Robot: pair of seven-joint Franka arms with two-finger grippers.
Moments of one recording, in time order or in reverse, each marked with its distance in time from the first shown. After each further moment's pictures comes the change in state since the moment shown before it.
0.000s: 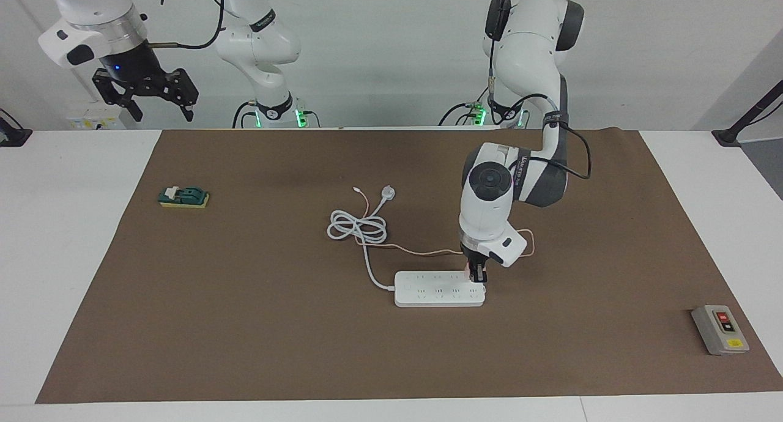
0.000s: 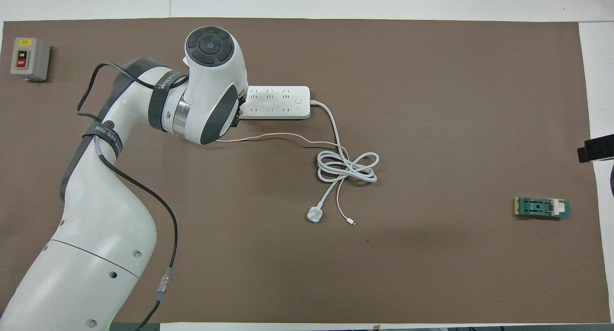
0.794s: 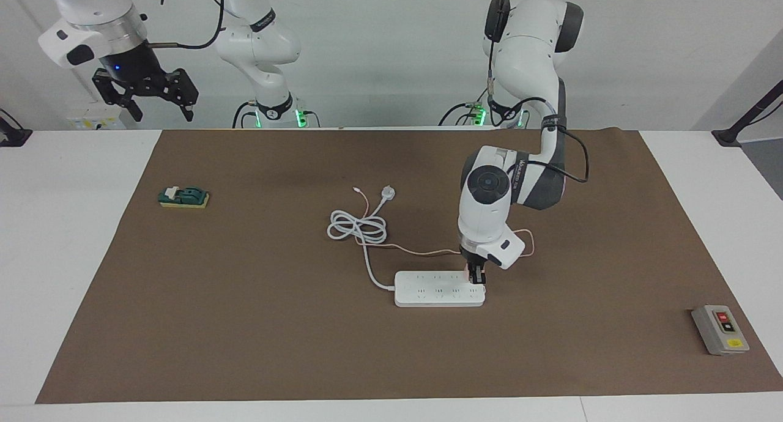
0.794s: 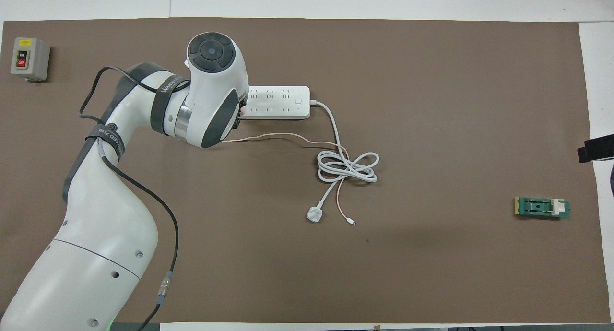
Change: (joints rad) left arm -0.003 -0.024 -0.001 -0.066 0.014 0.076 0.000; right arm 0.000 0.000 0.000 0.000 0.000 0.000 0.000
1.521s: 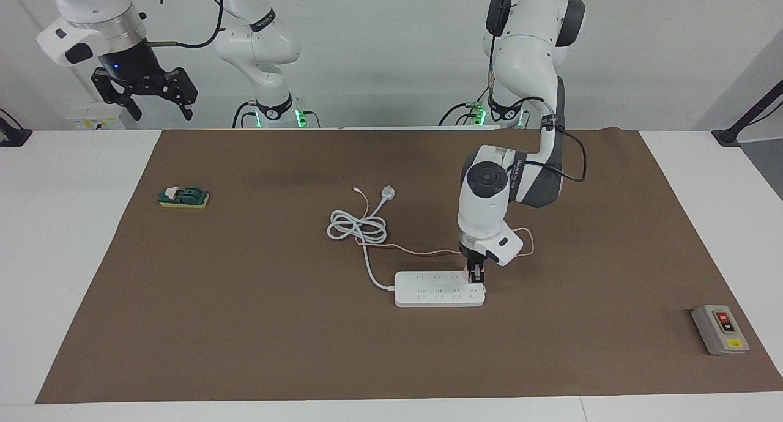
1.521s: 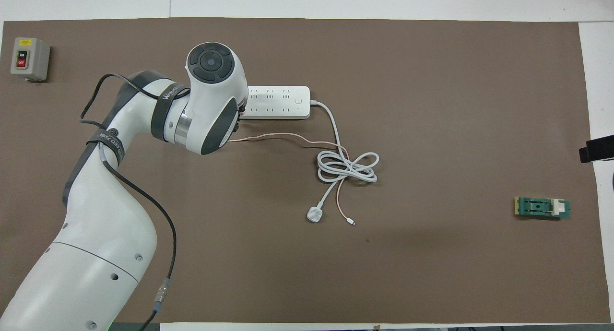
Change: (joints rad) left arm 0.001 -0.008 0.002 -0.037 0.008 0.036 0.027; right arm 0.000 -0.003 -0.001 0.000 0.000 0.000 0.000
